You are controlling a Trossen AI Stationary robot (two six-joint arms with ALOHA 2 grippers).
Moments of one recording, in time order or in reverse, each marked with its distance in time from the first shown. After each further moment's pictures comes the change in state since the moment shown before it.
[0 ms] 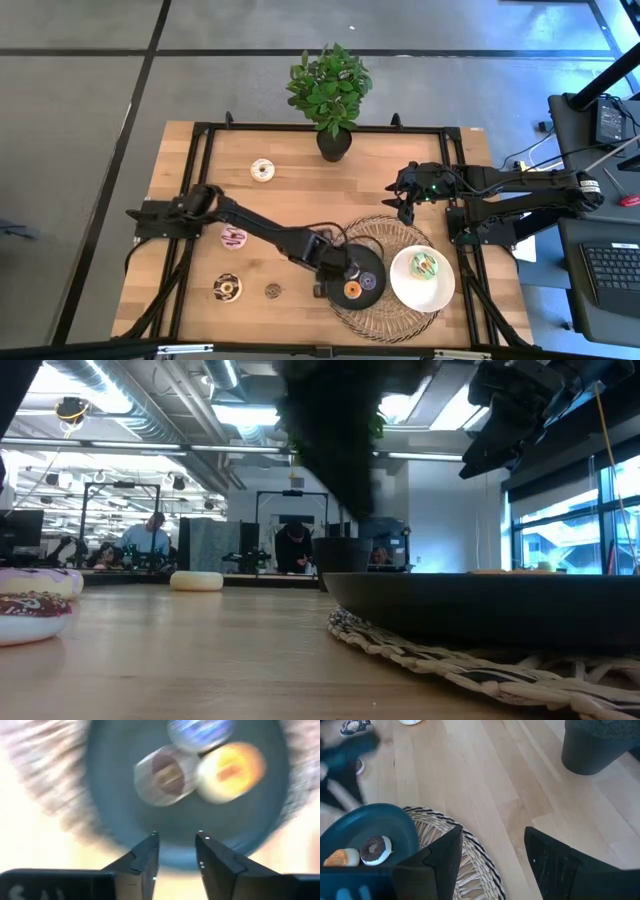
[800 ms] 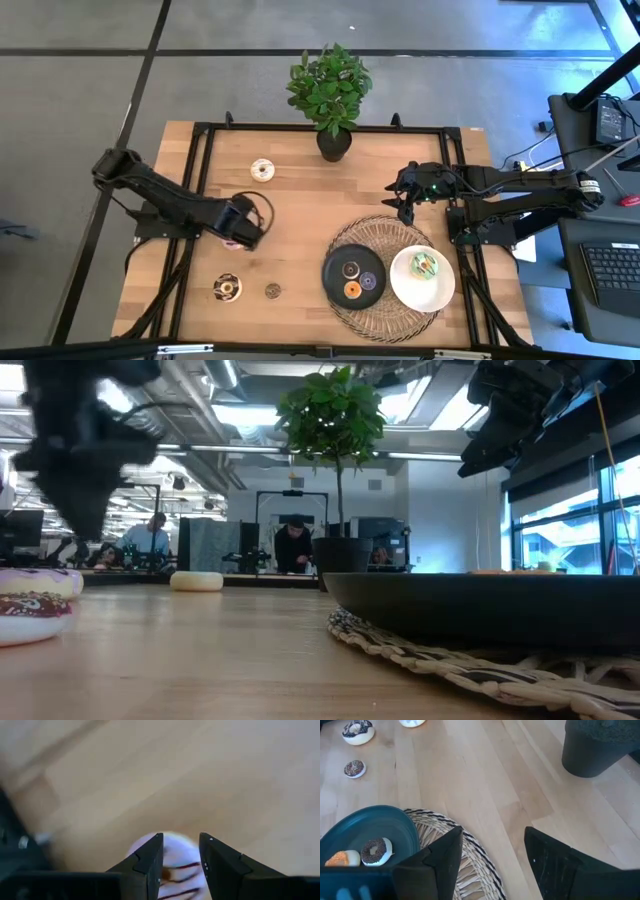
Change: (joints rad) left arm -0.022 -0.799 -0.995 -0.193 -0.172 -1.042; right arm 0.000 0.000 0.000 0.011 0.000 -0.002
